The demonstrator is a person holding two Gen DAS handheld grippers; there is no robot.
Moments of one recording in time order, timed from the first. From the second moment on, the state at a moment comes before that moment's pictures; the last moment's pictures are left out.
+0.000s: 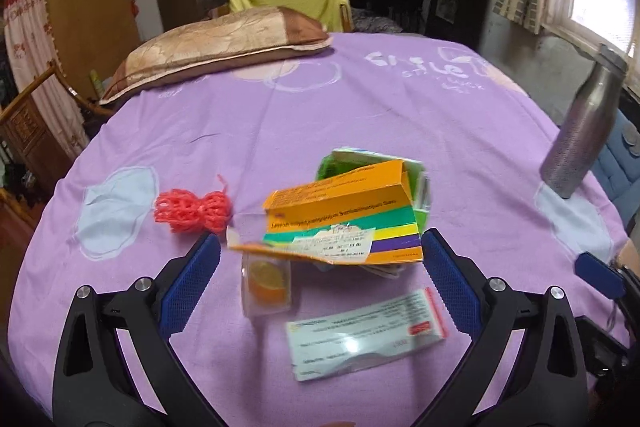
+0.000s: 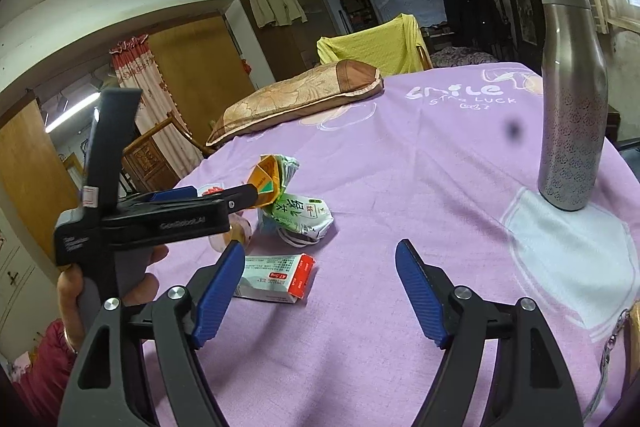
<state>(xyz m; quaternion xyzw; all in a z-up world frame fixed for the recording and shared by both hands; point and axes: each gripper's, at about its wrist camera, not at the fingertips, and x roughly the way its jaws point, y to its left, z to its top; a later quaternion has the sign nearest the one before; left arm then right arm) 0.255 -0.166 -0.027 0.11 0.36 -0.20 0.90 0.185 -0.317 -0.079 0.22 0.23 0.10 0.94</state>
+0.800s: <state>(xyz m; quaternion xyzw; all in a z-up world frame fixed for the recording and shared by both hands) 0.262 -0.127 -0.054 0.12 0.40 -0.17 0.89 0.183 -0.314 -0.078 0.22 0.23 0.10 0.94</state>
